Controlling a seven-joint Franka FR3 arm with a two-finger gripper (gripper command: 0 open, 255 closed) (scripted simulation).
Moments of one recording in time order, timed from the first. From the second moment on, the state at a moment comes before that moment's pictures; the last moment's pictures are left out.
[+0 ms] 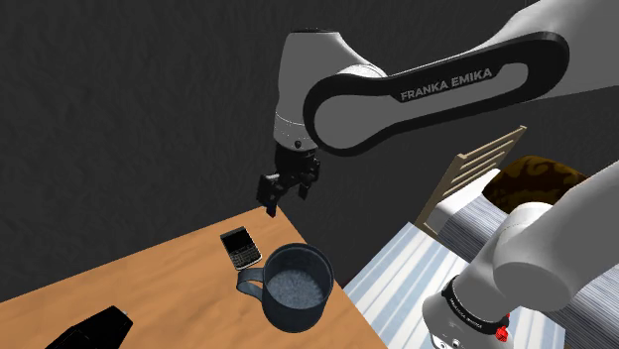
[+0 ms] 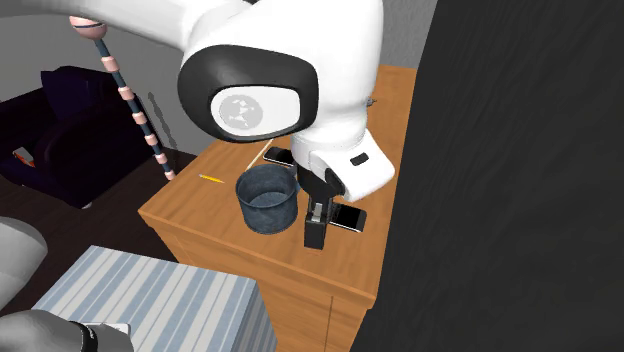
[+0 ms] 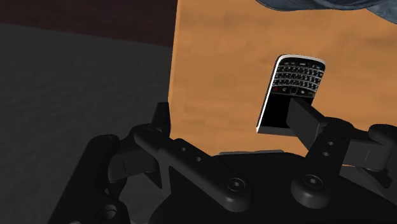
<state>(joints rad) 0.05 -0.21 0.47 -2.28 0.18 2.09 0.41</state>
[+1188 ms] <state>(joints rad) 0.12 0.22 0.55 -2.09 -0.07 2.30 0.72</state>
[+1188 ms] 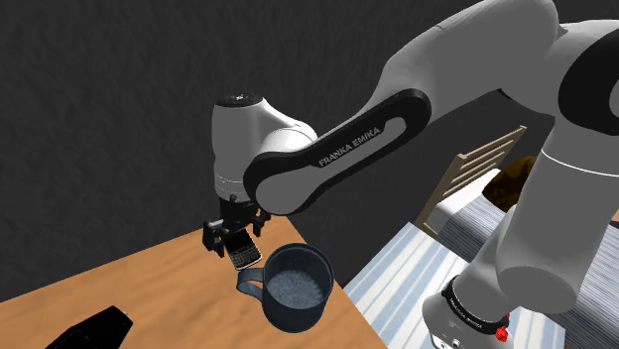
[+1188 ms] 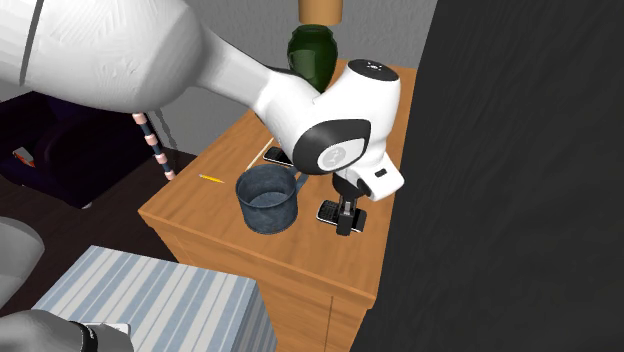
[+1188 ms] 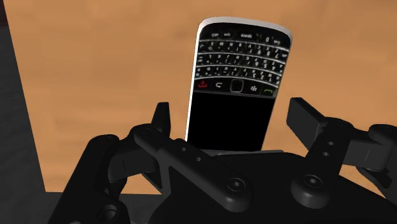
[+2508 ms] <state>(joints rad) 0.12 0.20 0.56 -2.08 -0.06 2.26 0.71</state>
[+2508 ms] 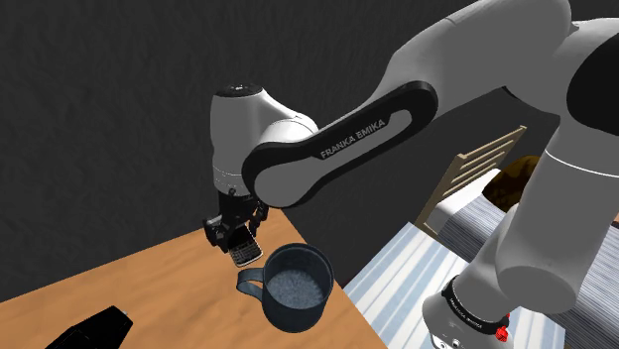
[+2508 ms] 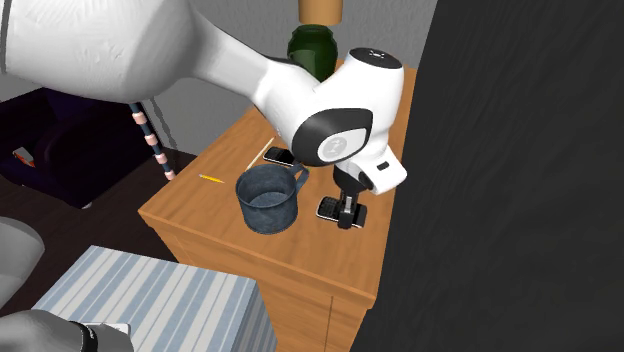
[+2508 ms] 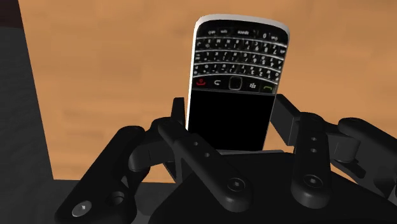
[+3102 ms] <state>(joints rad) 0.11 0.14 0.57 -2.03 -0.02 2.16 0.69</state>
